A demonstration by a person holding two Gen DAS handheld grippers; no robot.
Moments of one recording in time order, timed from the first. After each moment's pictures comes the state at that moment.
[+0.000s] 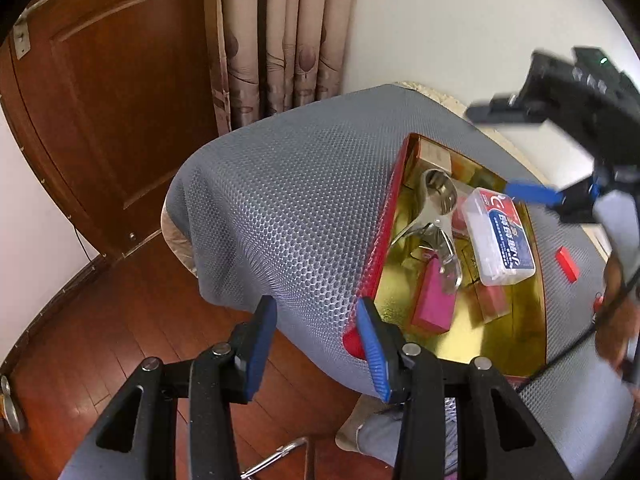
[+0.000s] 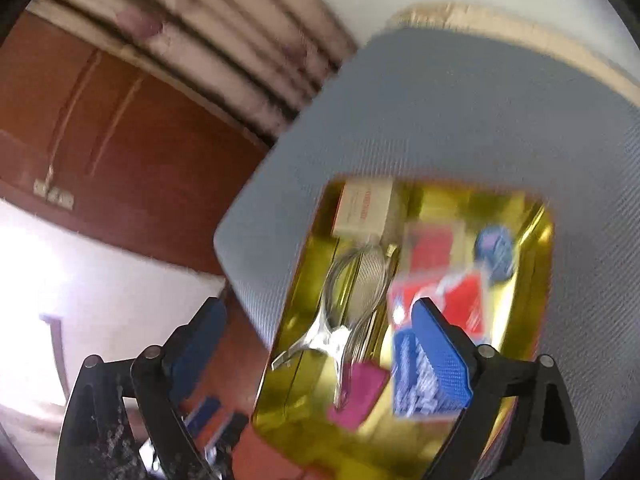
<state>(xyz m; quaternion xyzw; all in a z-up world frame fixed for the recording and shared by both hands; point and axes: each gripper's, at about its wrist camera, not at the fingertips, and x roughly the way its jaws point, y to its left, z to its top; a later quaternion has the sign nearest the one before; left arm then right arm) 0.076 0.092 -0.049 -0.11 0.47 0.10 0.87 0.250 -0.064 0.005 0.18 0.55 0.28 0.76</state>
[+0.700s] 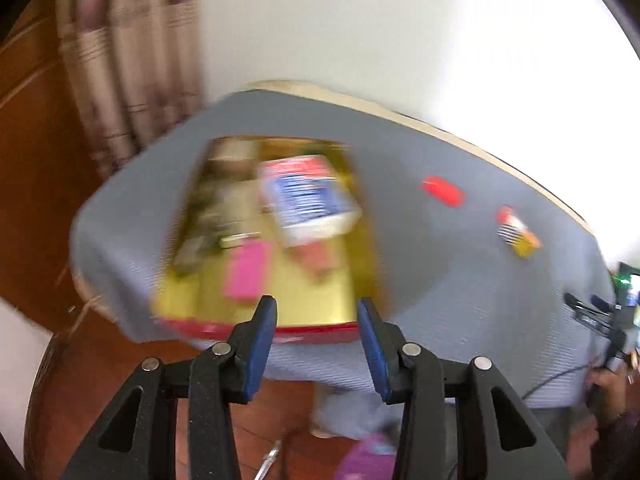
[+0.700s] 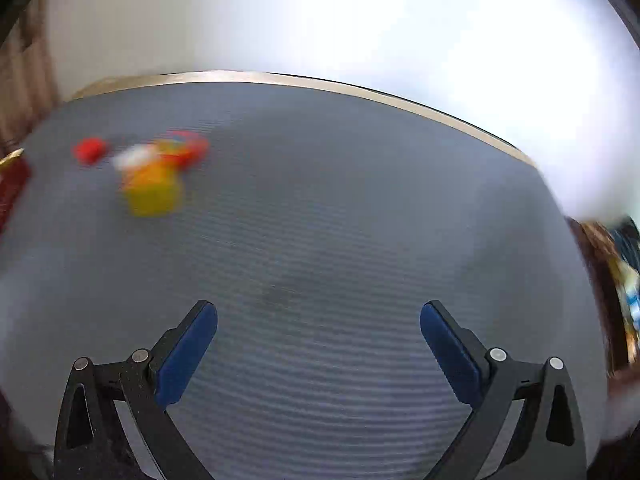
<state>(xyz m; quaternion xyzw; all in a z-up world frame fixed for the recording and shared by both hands) 0.065 -0.051 -0.019 -0.01 0.47 -0.11 0.88 0.004 -0.462 -0.082 0.03 0.46 -0.18 0.87</state>
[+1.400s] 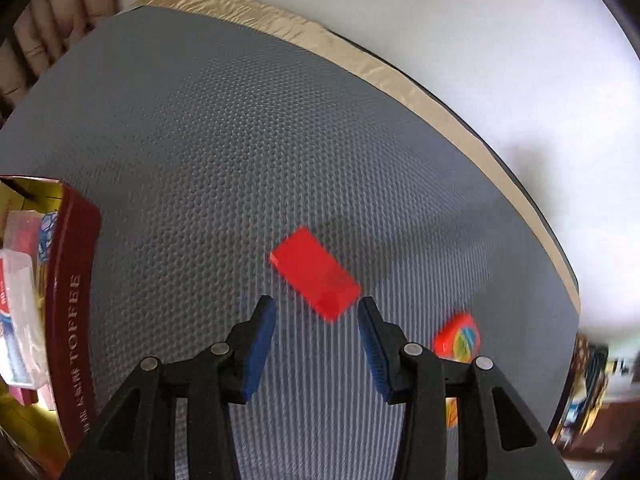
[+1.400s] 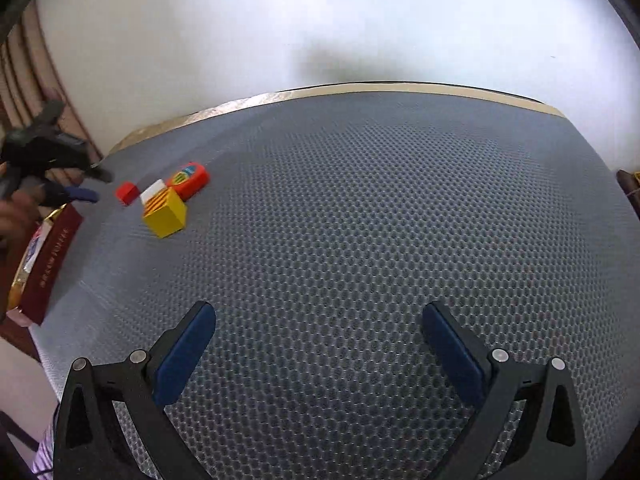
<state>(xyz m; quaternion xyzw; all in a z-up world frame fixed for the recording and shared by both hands) 0.296 -0.256 -0.089 -0.11 0.63 -0.07 0.77 -0.032 -0.511 -0.086 0.15 0.42 -0.07 0.89</state>
